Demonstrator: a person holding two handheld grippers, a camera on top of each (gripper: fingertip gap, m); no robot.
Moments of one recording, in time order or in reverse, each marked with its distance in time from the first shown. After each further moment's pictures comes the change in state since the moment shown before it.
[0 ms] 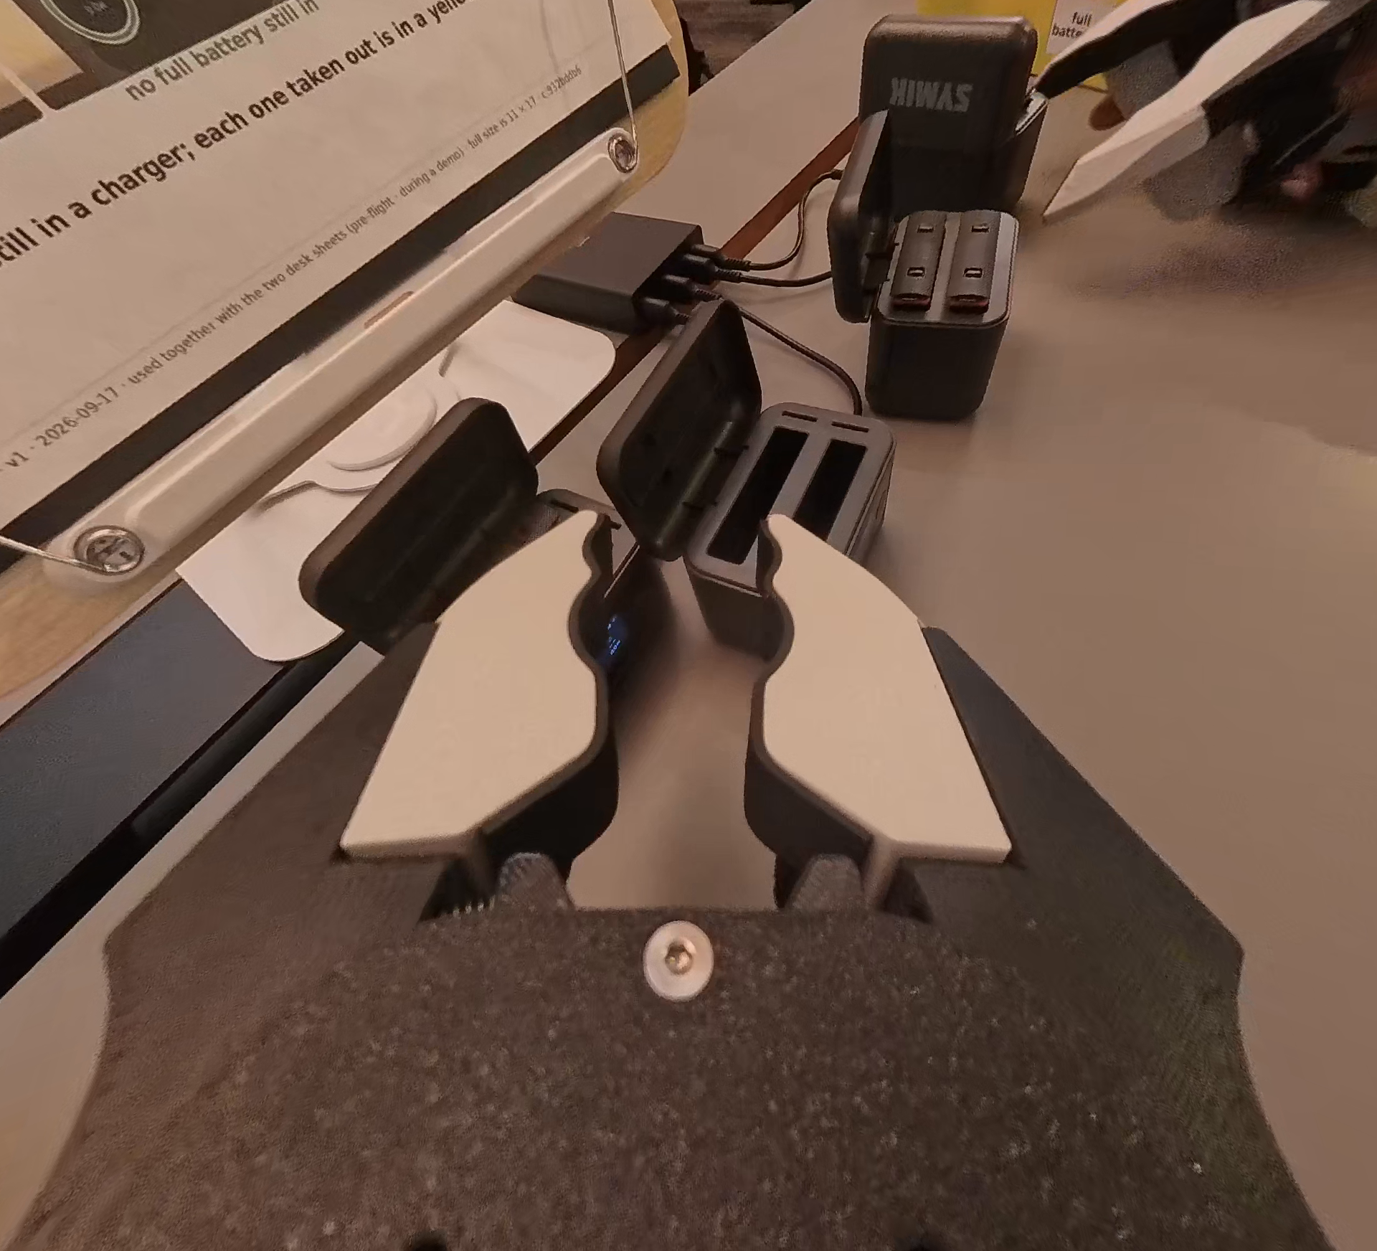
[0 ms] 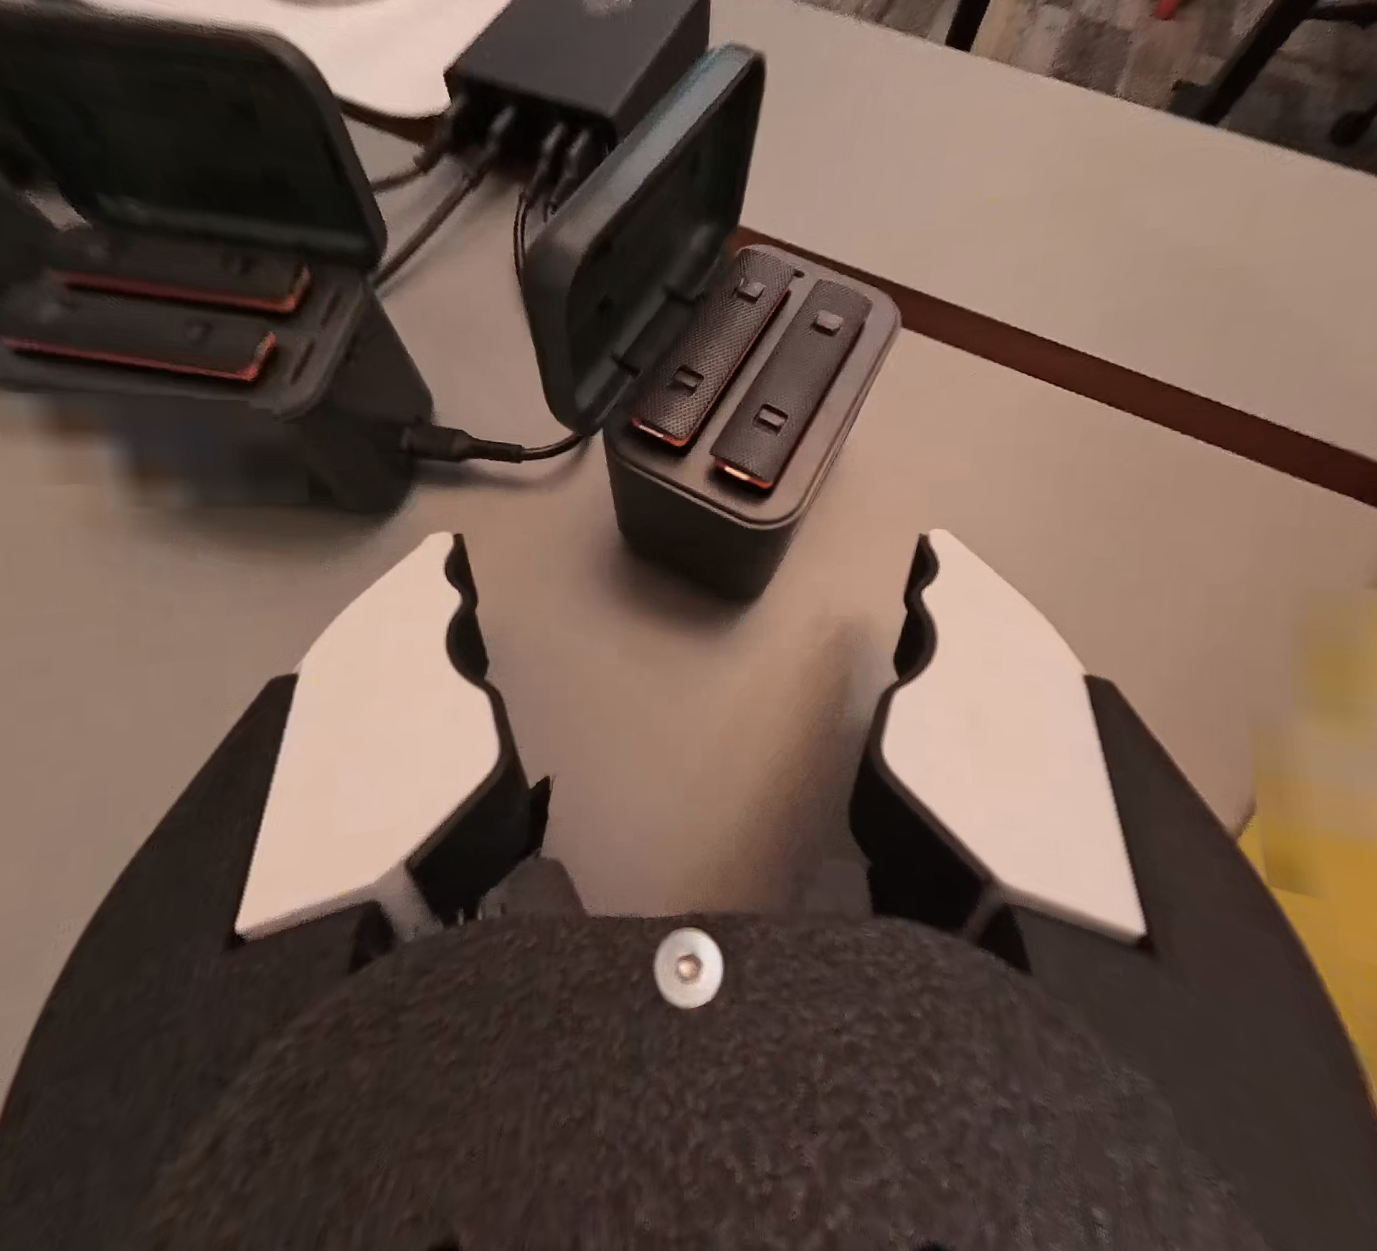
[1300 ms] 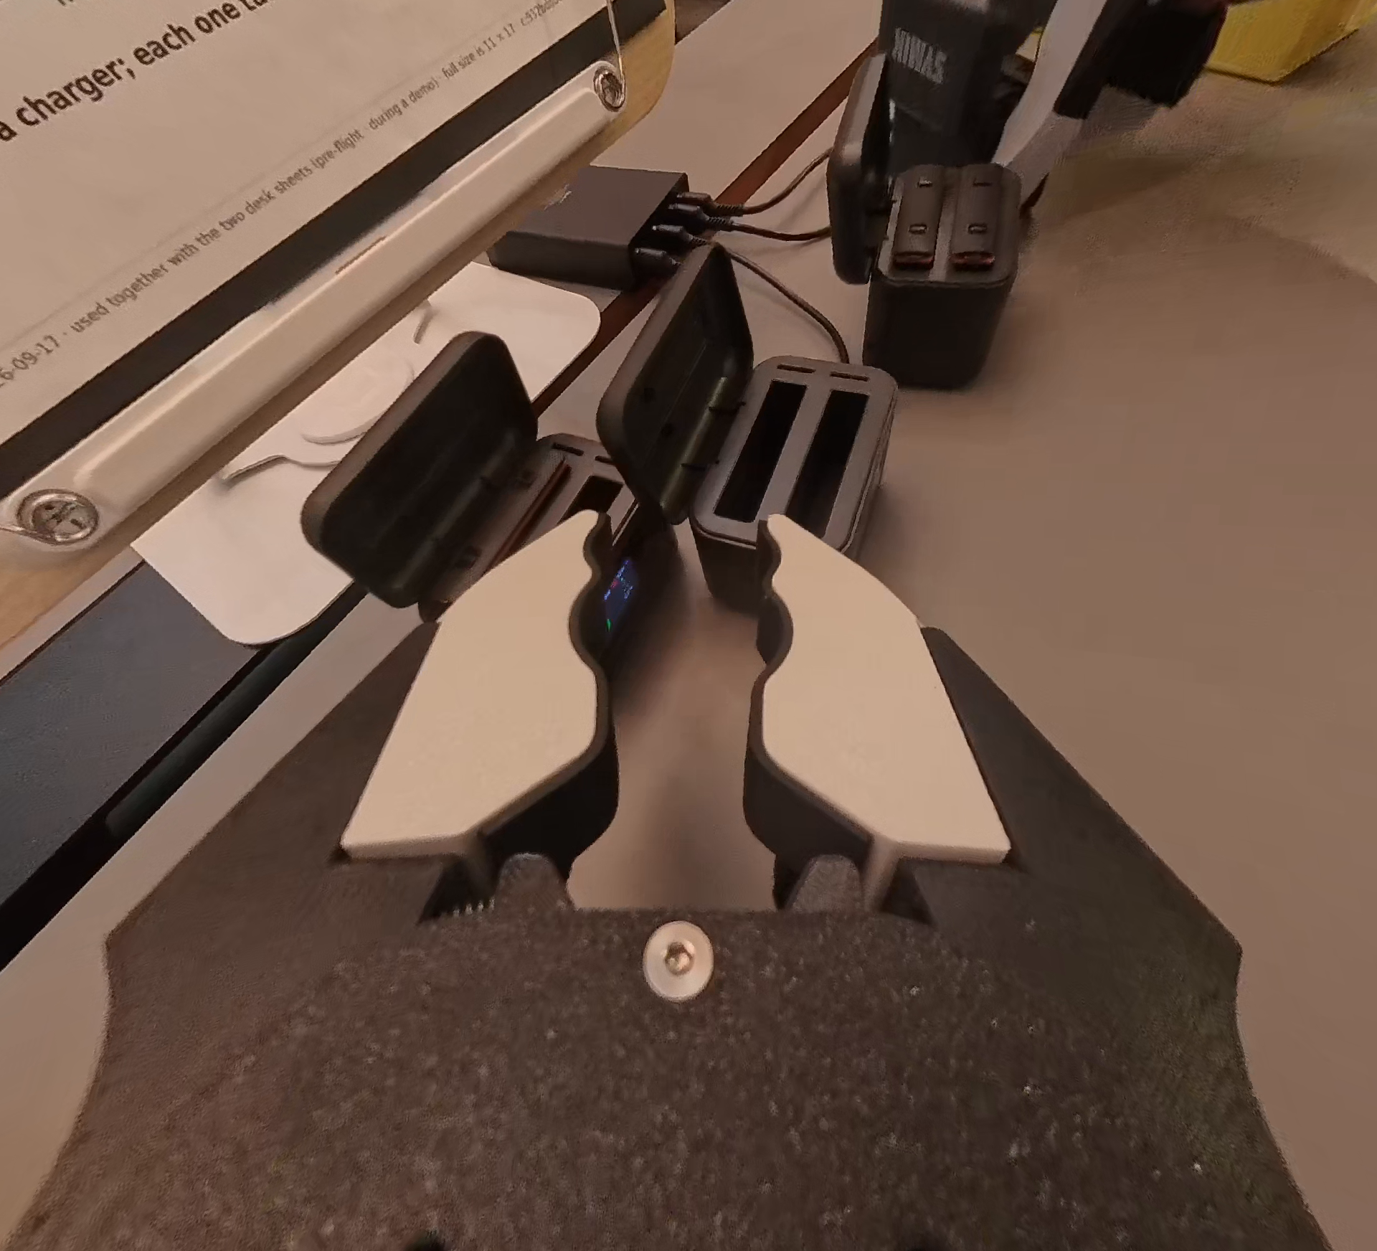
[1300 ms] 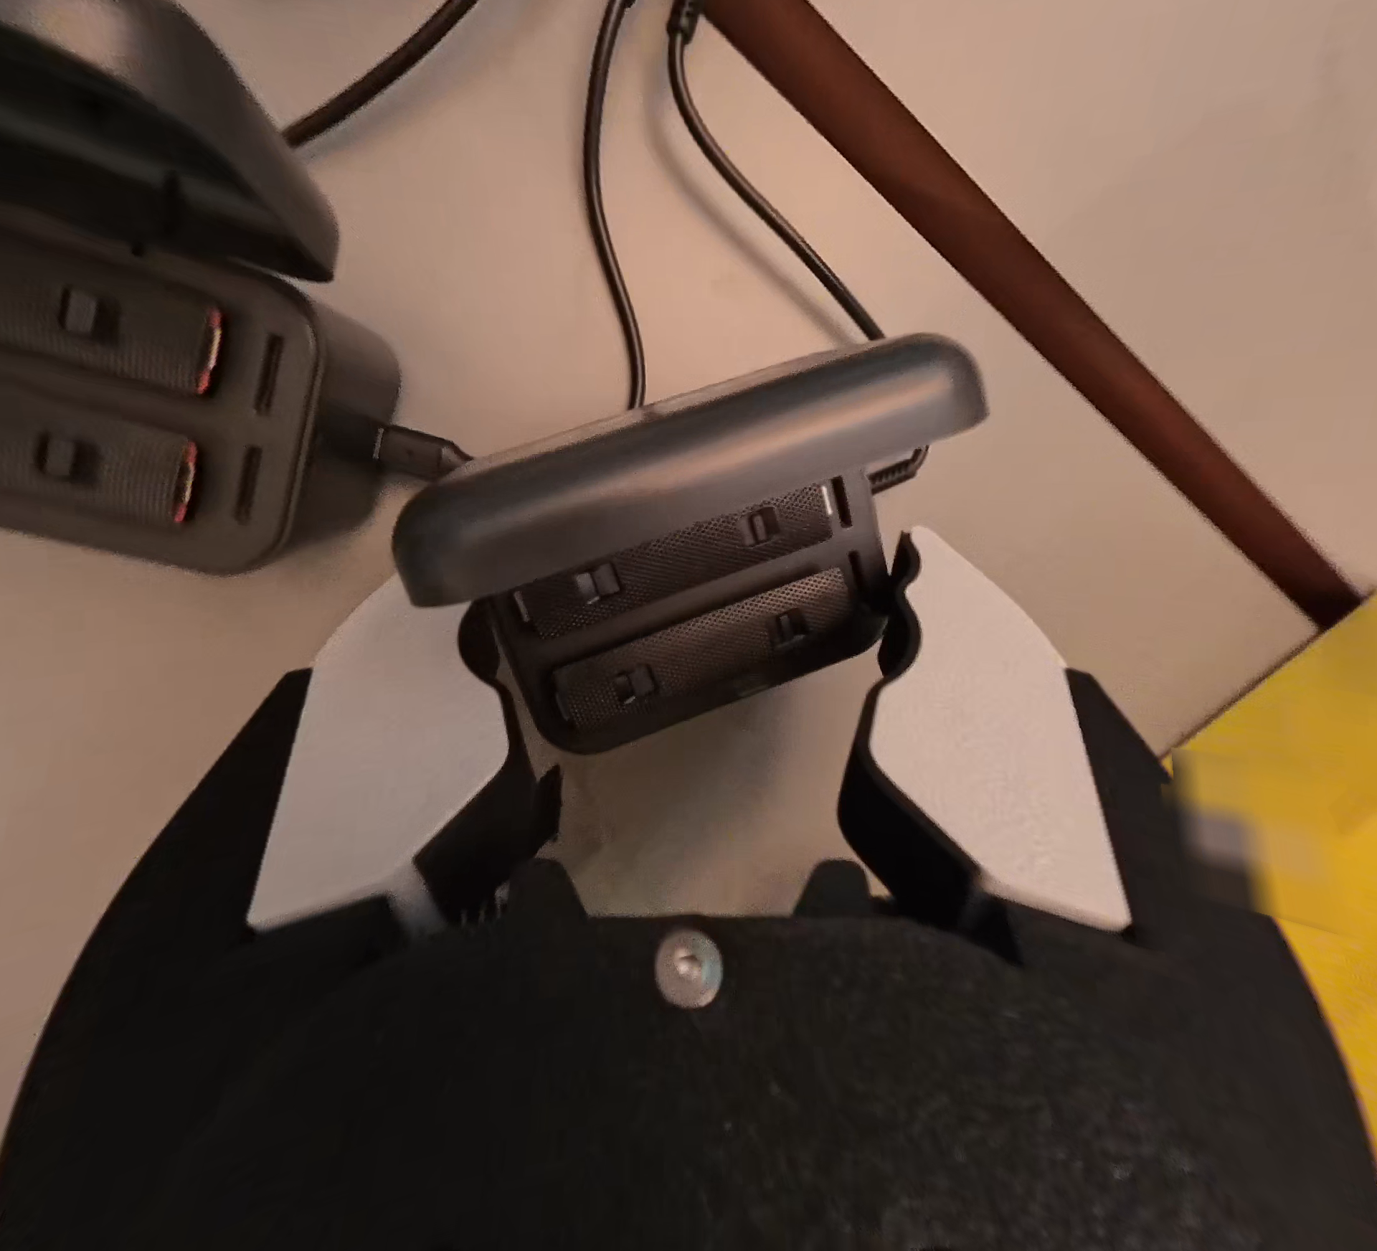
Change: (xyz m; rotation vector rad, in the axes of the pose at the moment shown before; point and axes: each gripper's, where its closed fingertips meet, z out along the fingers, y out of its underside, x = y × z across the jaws) left arm -0.001 0.013 0.002 -0.029 0.041 -0.002; right arm -0.015 -0.002 0.027 -0.591 0.020 -0.250
